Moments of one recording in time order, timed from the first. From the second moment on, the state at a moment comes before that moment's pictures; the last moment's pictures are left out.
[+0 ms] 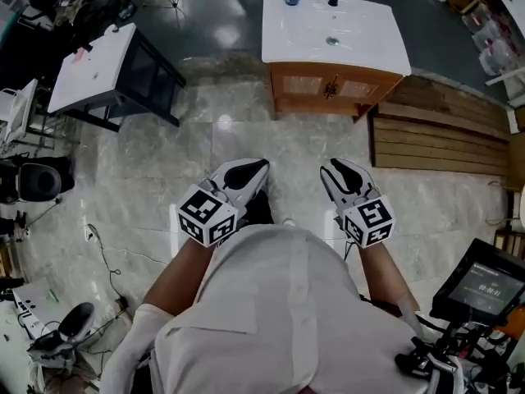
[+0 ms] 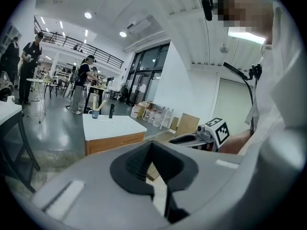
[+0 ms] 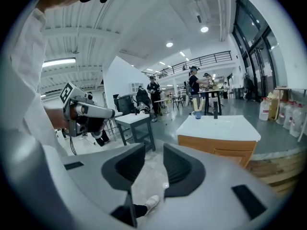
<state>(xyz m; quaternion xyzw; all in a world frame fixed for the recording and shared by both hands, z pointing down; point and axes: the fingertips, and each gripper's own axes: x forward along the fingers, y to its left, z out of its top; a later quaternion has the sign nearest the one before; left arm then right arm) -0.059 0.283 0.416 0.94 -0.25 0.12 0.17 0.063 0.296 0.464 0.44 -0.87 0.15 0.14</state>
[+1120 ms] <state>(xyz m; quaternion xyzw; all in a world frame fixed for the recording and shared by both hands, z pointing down) -0.115 -0.030 0.426 0.95 -0.24 0.11 0.18 0.063 -0.085 0.443 0.55 -0.81 0.16 0.09</state>
